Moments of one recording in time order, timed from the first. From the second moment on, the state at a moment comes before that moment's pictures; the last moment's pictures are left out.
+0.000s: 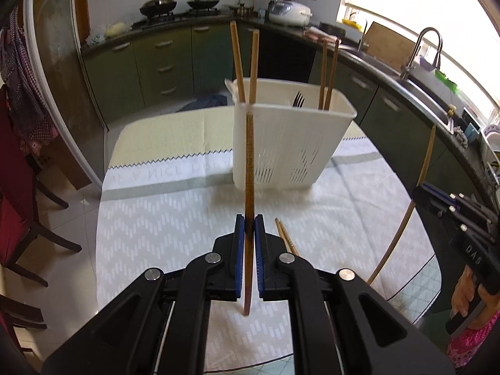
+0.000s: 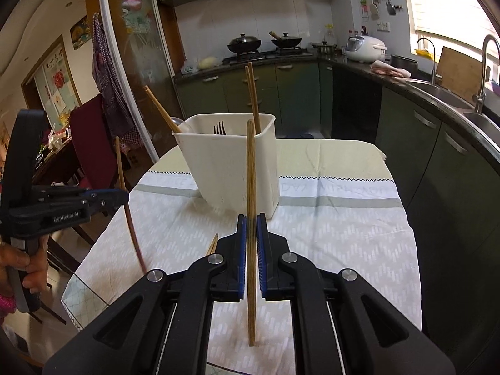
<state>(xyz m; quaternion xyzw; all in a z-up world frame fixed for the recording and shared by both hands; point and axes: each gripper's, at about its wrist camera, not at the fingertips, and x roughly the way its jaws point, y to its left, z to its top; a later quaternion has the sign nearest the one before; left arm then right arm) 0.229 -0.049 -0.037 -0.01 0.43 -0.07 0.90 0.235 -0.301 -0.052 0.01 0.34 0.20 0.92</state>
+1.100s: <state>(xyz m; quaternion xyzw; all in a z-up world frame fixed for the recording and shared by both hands) 0.218 -0.056 -0.001 0.00 0.41 -0.10 0.91 0.218 -0.301 -0.025 0.02 0.29 0.22 0.93</state>
